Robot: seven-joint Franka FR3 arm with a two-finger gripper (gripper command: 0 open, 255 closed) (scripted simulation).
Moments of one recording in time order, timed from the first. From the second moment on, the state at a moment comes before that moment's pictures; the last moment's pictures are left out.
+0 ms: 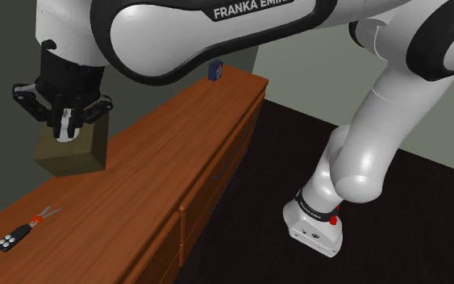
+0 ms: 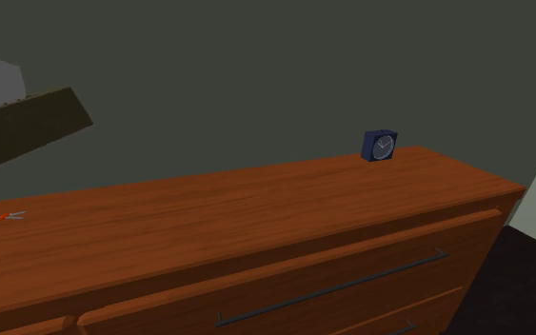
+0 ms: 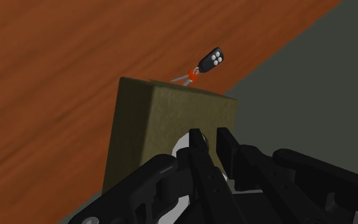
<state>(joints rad) 0.32 0.05 0.46 -1.85 0.00 2.30 1.09</state>
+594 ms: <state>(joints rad) 0.32 0.07 0.46 -1.95 -0.01 2.42 1.09</state>
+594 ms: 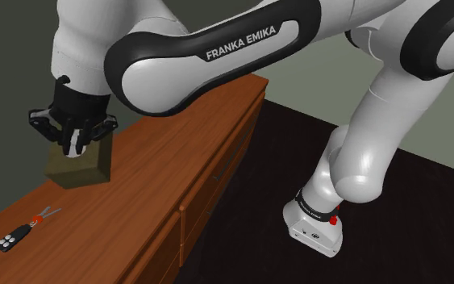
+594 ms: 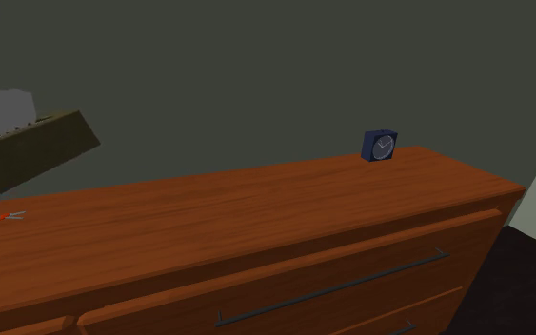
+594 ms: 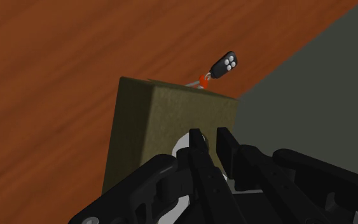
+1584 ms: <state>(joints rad) 0.33 0.16 0.44 -2.06 -0.08 2.61 1.14</state>
